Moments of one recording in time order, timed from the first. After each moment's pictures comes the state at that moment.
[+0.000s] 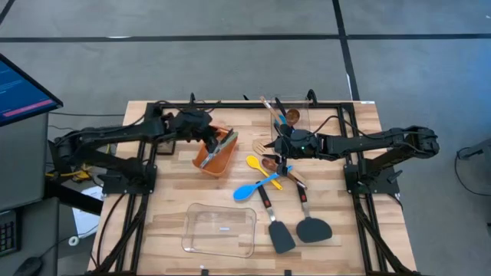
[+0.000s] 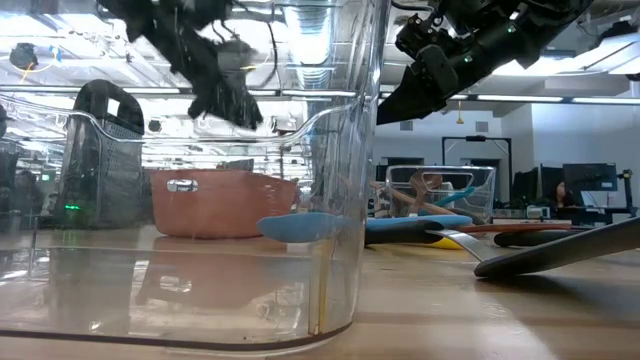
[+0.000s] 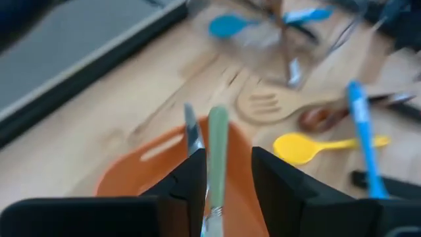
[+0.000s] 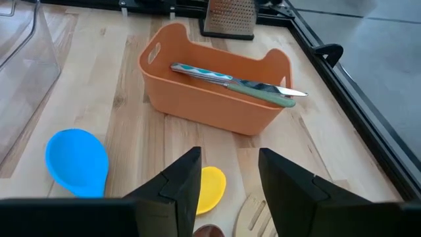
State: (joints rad) left arm 0.35 1.21 0.82 -0.29 -0.13 -0.29; right arm -0.10 1.35 0.71 0.14 0.10 -0.13
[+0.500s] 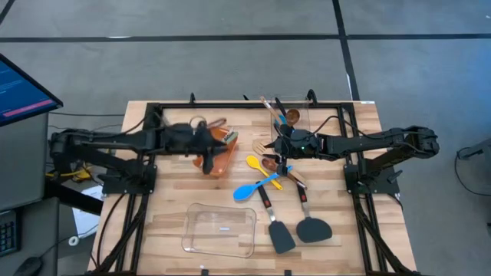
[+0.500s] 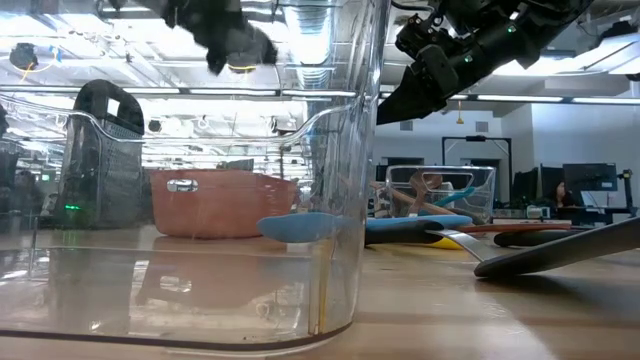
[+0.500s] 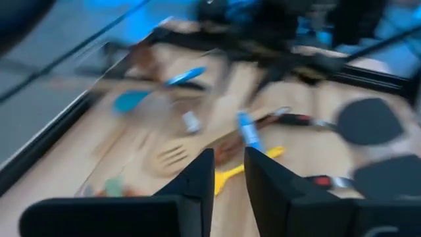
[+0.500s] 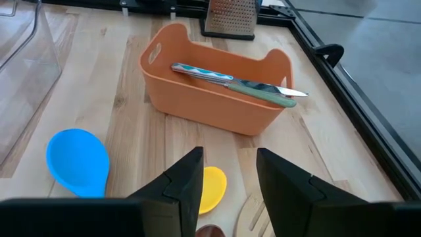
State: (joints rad) left arm 0.08 1.10 0.82 -0.13 -0.13 -0.13; right arm -0.10 1.35 0.71 0.14 0.10 -0.13
